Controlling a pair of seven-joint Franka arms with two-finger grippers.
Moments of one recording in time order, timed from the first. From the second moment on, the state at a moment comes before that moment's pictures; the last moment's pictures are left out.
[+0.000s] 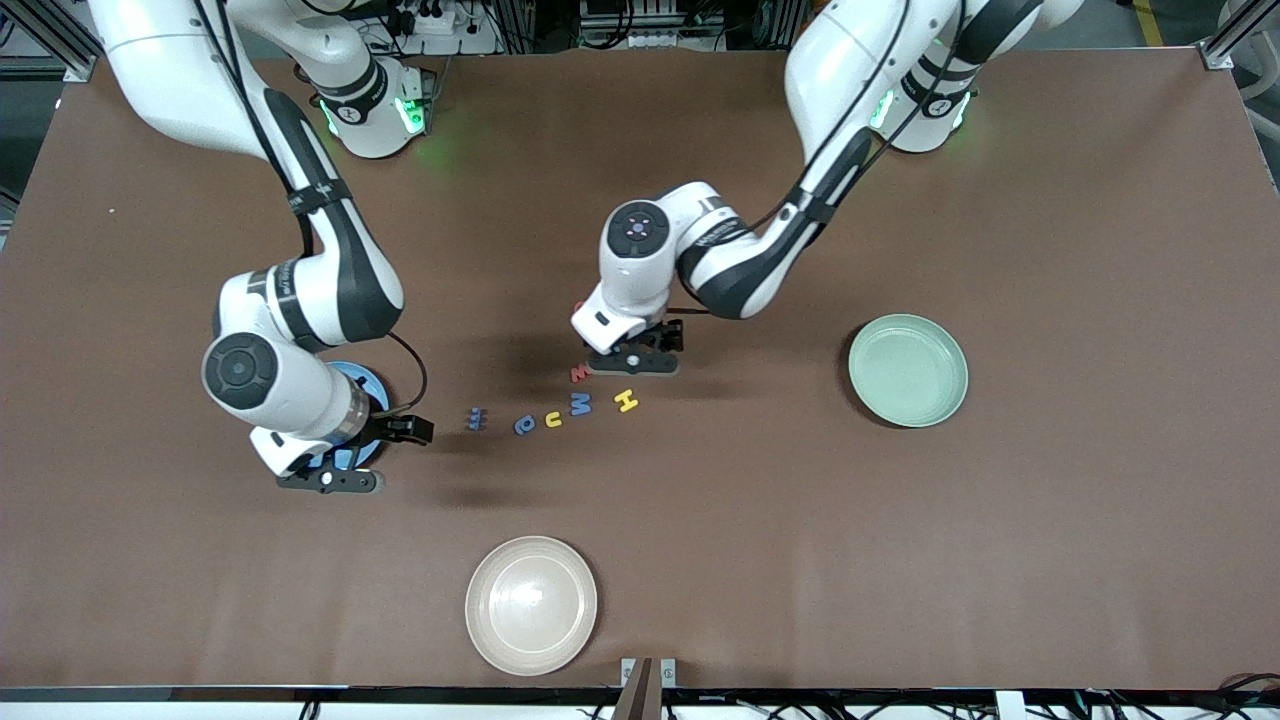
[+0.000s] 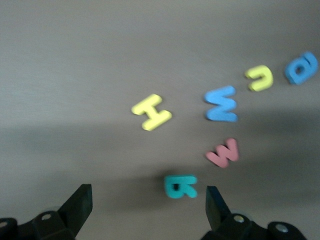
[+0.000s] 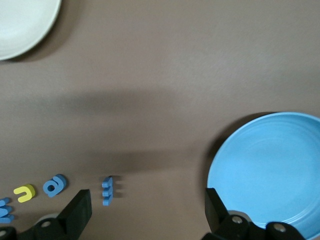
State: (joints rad) left arm -0.69 0.82 -0.23 -1.40 0.24 2.28 -0.92; right arm 0.22 0.56 0.03 -1.61 0.01 2.13 0.32
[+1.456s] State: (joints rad) left arm -0.80 0.95 -0.15 -1.32 0.24 2.31 -1.07; right arm 0.31 0.66 0.03 -1.62 0.01 2.22 0.54
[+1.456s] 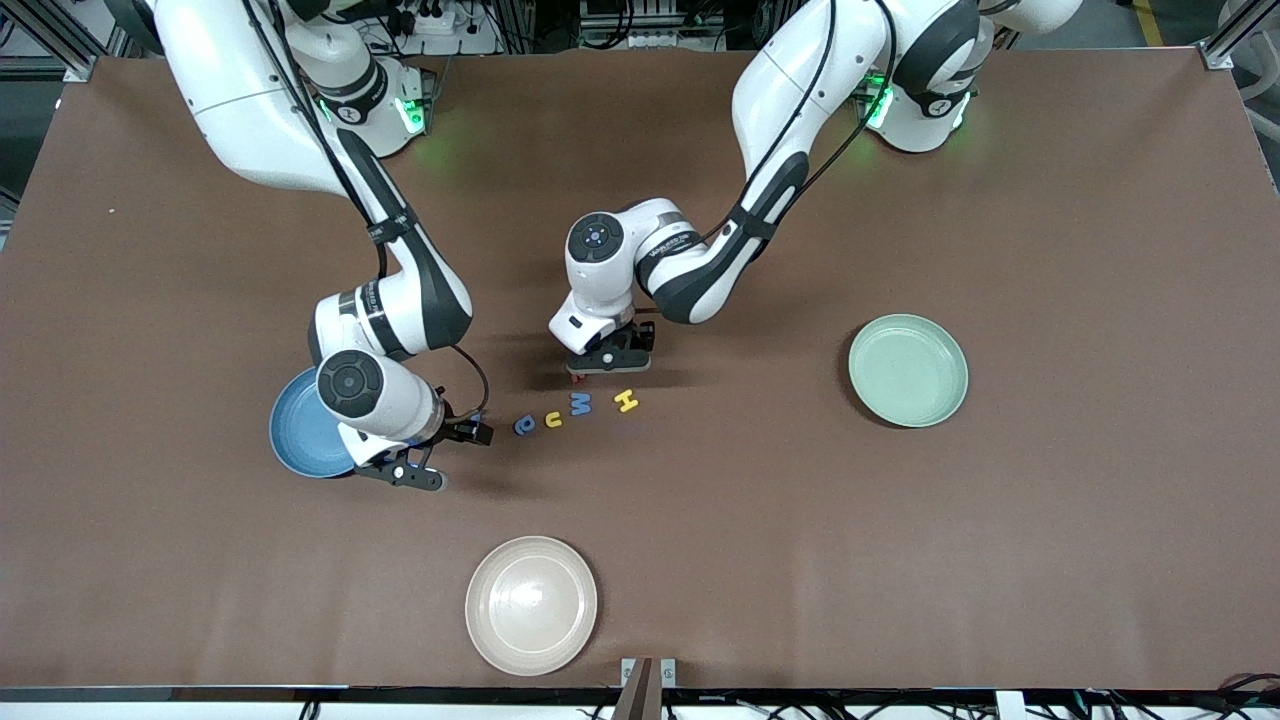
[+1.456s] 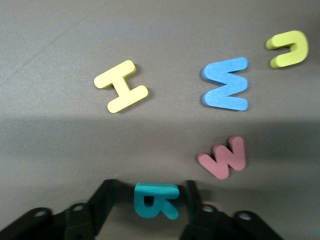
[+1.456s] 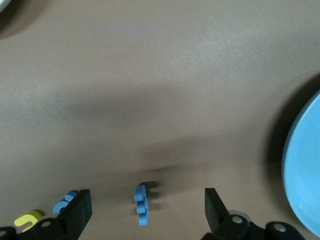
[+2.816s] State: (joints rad) left arm -0.39 0.76 -0.25 -1.31 0.22 1.87 -0.70; right arm 0.32 0.52 0.00 -1.58 -0.10 2.24 0.86
